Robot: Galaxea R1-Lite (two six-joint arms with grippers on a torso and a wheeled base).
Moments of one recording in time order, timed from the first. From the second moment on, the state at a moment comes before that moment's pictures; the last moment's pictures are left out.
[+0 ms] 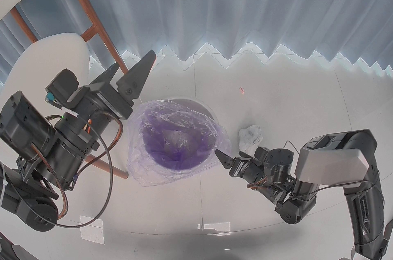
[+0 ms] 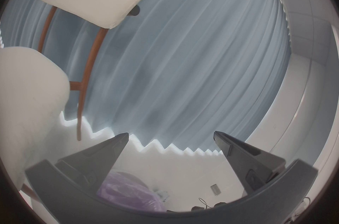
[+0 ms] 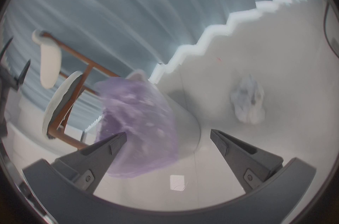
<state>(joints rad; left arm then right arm) -0.60 1.62 -0.51 -1.51 0.11 -0.29 0.42 2.48 -0.77 -1.55 -0.04 0.55</state>
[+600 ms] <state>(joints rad) -0.58 1.52 -0.42 -1.45 -0.06 -0.19 0.45 2.24 -0.83 -1.46 0.04 0.17</state>
